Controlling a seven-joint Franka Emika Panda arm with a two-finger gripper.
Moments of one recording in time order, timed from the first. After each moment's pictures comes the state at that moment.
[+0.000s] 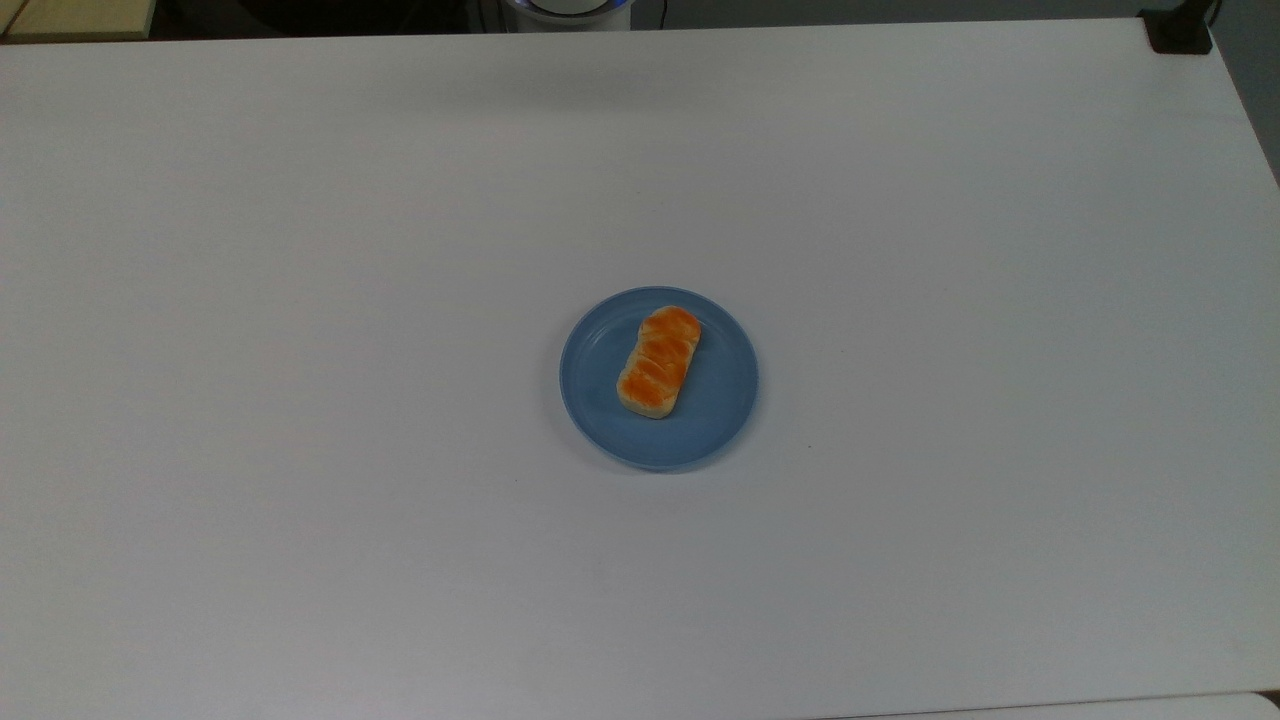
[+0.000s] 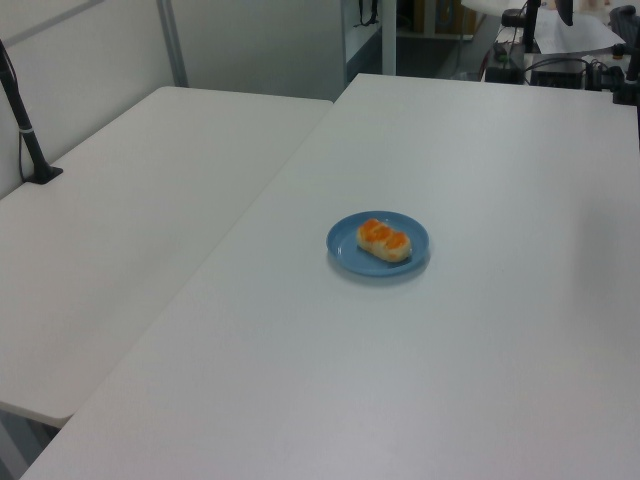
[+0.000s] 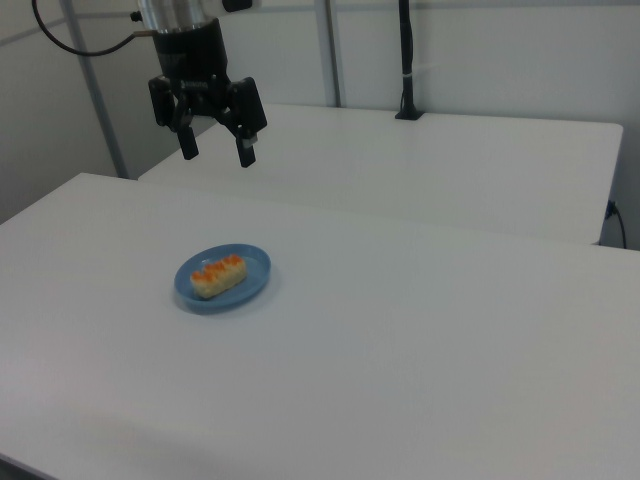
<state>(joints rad) -0.05 -0.06 -0.18 -1.43 -0.06 1.38 -0.23</state>
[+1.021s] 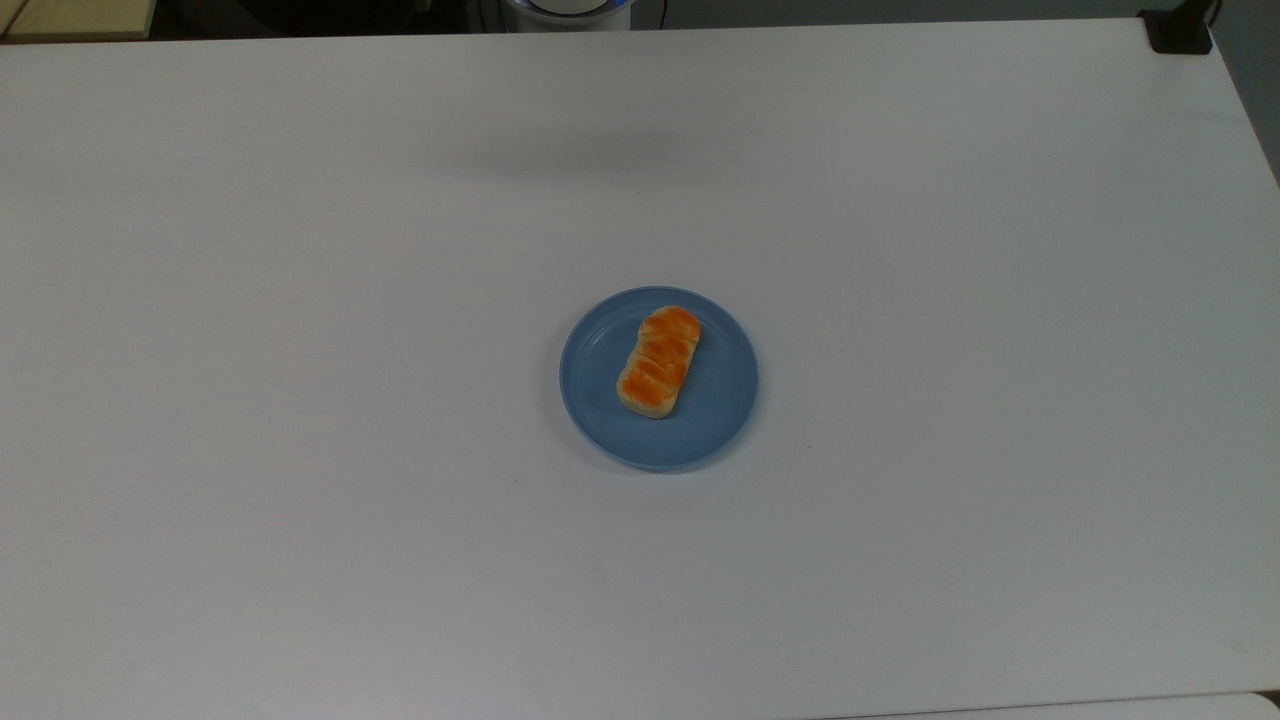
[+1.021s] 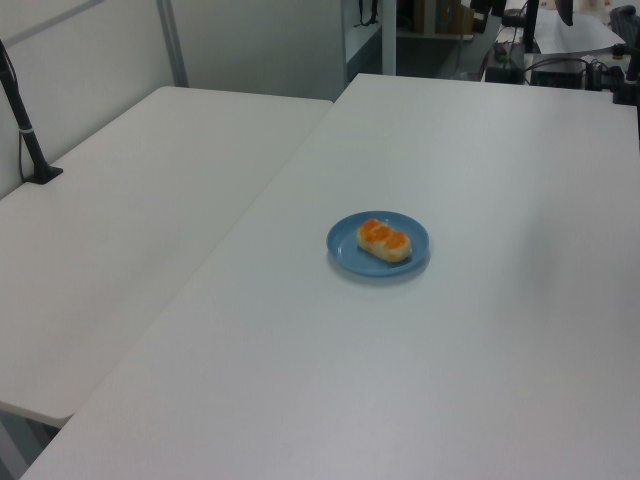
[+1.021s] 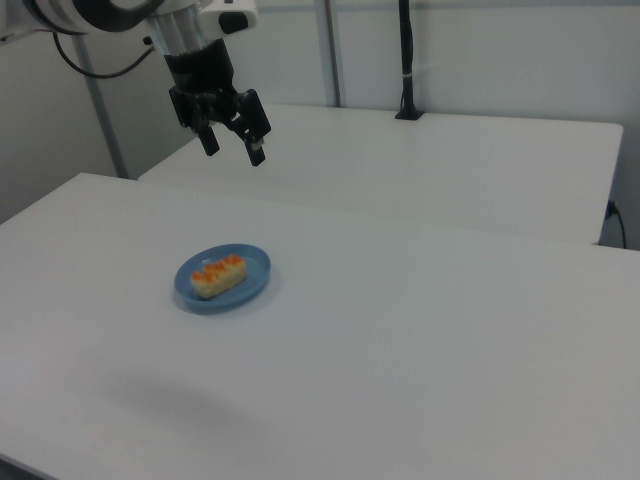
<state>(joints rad) 0.02 -0.04 -0.17 -1.55 -0.05 1.66 -0.01</state>
